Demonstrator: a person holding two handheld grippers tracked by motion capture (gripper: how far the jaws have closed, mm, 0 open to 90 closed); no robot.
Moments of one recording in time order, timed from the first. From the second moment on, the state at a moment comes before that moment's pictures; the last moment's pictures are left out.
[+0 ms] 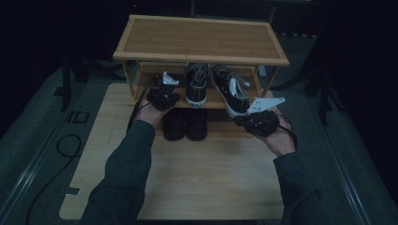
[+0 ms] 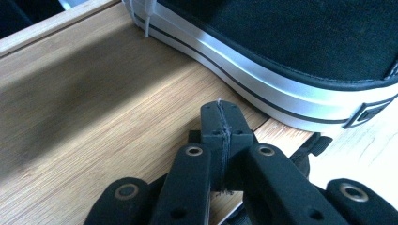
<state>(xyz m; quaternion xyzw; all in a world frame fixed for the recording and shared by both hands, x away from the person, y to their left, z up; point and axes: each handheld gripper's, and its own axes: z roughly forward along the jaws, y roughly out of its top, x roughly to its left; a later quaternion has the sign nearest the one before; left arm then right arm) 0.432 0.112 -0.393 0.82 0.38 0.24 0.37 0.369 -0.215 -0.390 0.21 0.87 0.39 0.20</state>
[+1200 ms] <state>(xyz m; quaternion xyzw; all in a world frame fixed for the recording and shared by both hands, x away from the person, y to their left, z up) 0.433 0.107 -0.395 0.81 0.37 0.25 0.37 0.365 -0.242 -0.389 0.24 0.86 0.41 0.22</state>
